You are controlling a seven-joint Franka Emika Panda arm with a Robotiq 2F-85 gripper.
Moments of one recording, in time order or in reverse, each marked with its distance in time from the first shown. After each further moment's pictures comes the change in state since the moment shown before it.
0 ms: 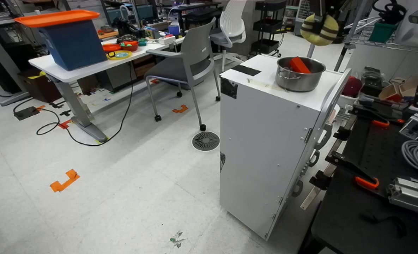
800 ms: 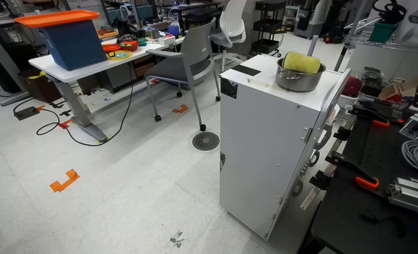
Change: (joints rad) arm 0.032 -0.003 0.031 0.004 0.027 0.001 0.009
